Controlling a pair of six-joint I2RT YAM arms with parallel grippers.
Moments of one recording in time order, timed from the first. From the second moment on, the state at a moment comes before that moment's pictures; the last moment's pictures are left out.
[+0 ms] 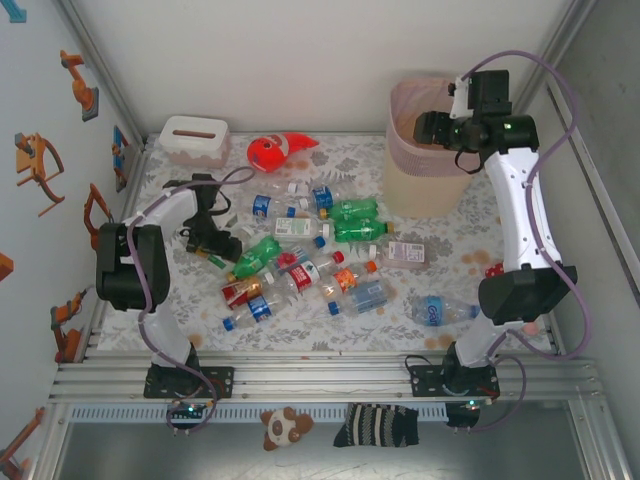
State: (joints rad) left arm -0.15 1.83 1.27 -1.08 0.07 0.20; right arm 0.11 1.71 2.03 -1.05 -0.16 0.18
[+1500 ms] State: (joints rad) left arm -0.19 1.31 1.31 -0.83 0.63 0.10; right arm 0.27 1.41 1.60 -0.54 -0.62 0.29
